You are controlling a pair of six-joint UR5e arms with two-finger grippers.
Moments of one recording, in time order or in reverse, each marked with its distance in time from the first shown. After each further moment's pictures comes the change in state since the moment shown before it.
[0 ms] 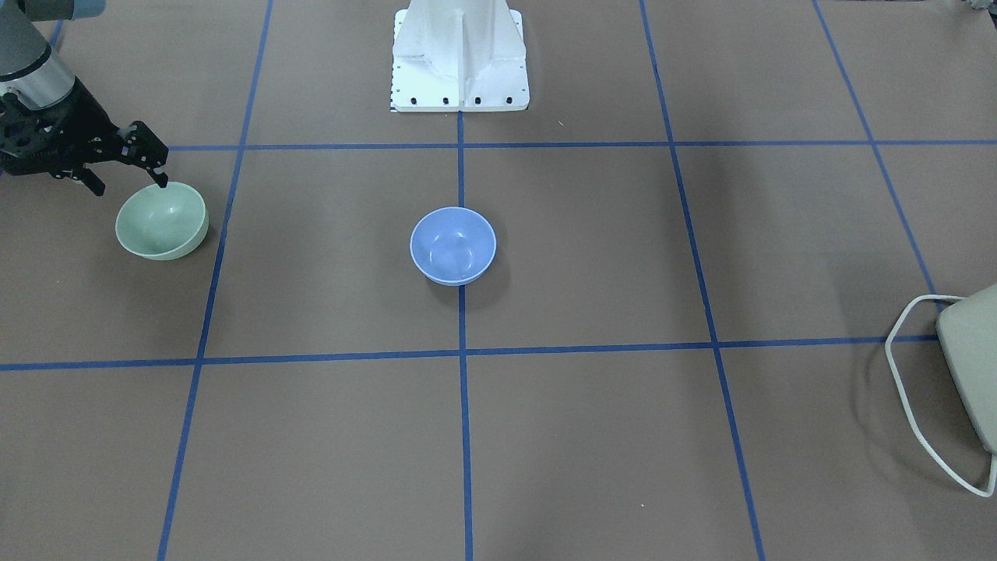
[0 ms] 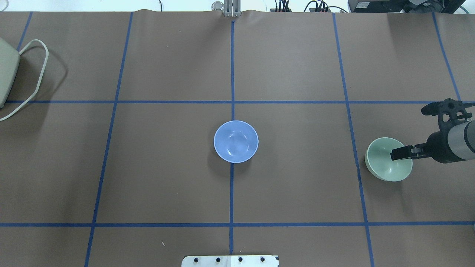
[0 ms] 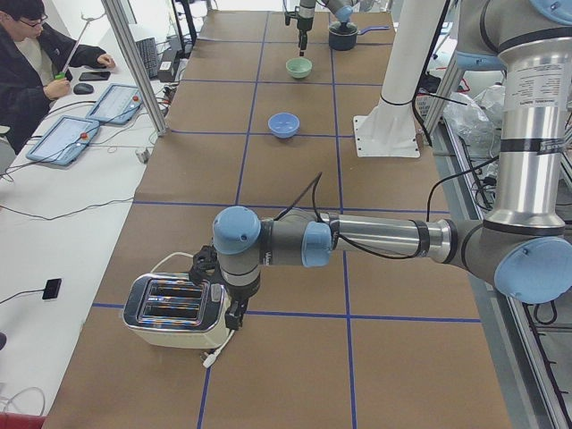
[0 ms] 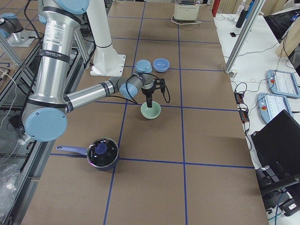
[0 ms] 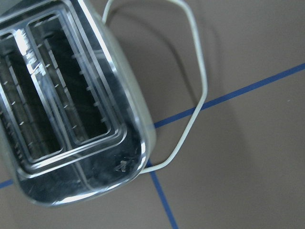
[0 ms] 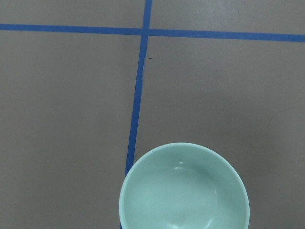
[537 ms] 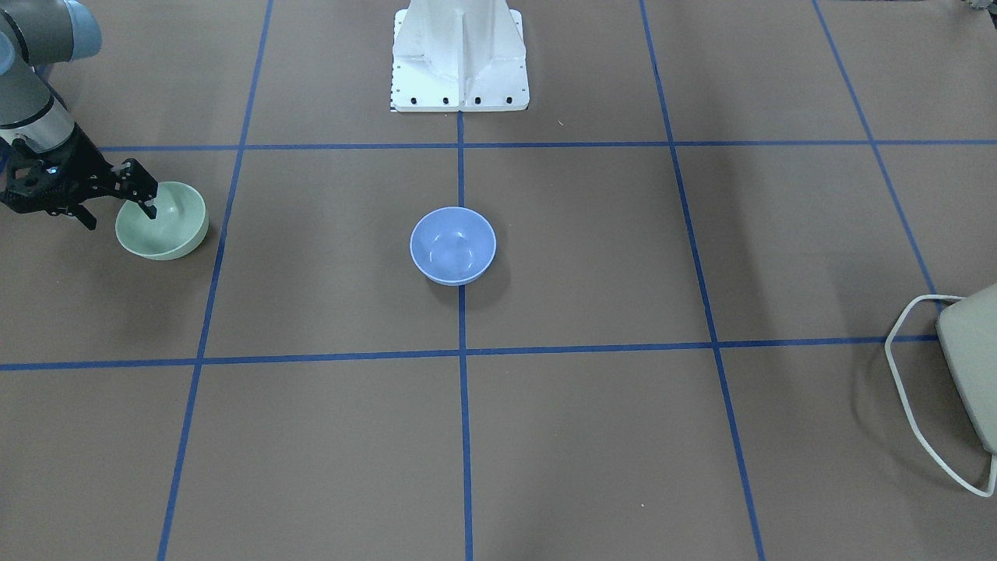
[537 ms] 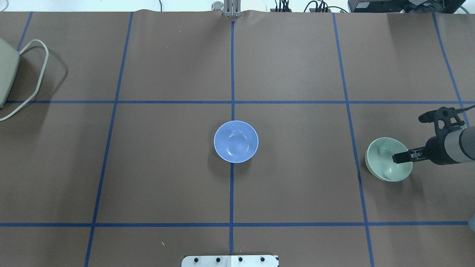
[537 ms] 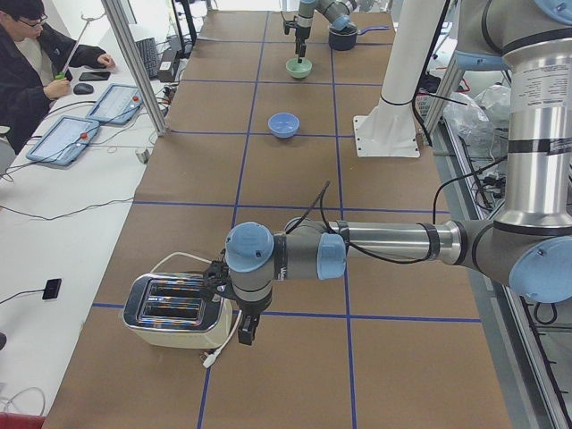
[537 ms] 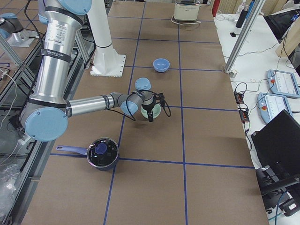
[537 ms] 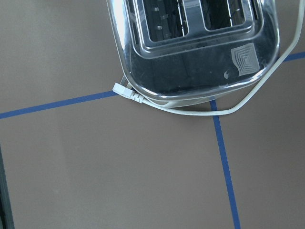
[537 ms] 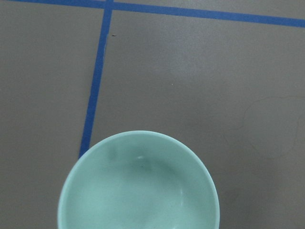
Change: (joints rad) left arm -0.017 0.038 -0.001 -0.004 -0.003 0.004; right arm -0.007 0.002 -0.174 0.198 -0.015 -0.064
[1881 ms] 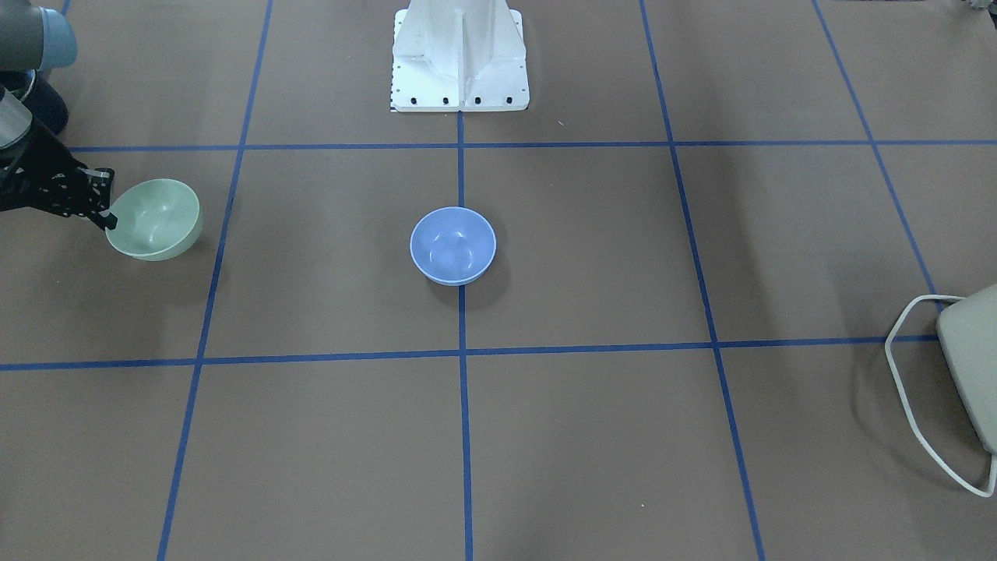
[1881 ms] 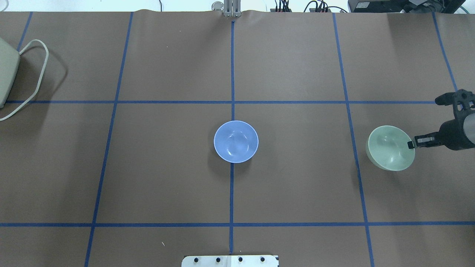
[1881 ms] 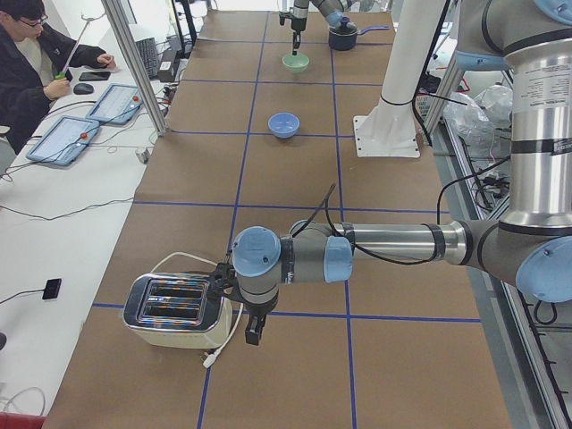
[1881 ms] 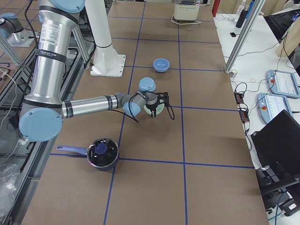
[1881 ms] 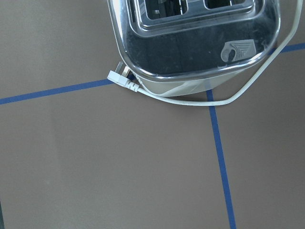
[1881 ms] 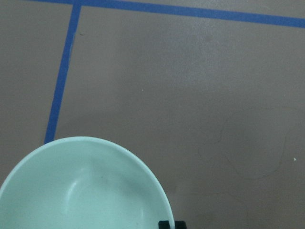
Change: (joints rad) left arm 0.002 0.016 -0.009 -0.003 -0.025 -0.011; right arm 0.170 0.050 0.006 0.006 0.199 -0.001
